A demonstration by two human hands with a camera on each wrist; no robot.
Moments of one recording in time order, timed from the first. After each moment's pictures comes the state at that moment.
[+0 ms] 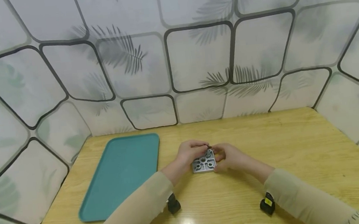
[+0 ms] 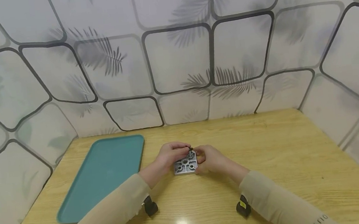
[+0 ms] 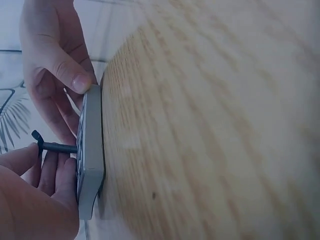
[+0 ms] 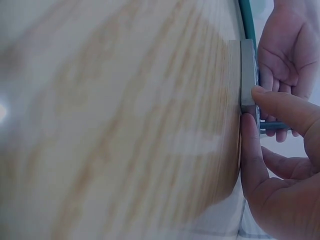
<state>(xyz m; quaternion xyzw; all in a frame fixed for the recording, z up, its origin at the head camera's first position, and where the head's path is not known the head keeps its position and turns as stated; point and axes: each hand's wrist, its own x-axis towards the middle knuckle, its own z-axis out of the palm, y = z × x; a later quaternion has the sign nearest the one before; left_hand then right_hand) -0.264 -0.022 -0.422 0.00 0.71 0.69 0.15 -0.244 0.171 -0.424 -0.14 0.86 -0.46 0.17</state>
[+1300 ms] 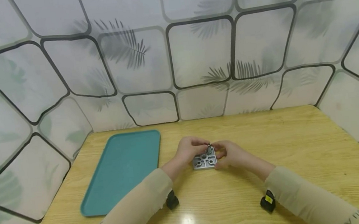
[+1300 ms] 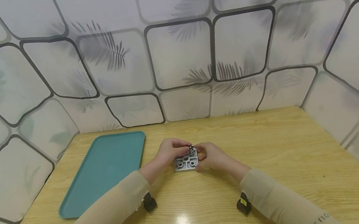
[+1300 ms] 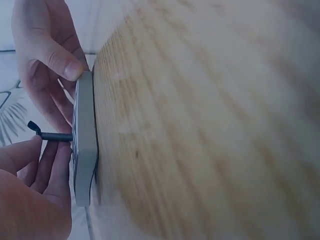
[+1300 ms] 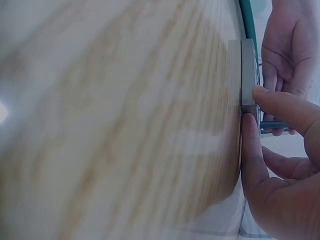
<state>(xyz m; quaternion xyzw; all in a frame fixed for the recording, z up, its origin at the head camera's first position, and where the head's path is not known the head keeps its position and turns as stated) -0.264 -0.033 -0.427 0.08 0.79 0.60 0.11 -0.235 0.166 -0.423 -0.14 0.86 -0.46 0.17</state>
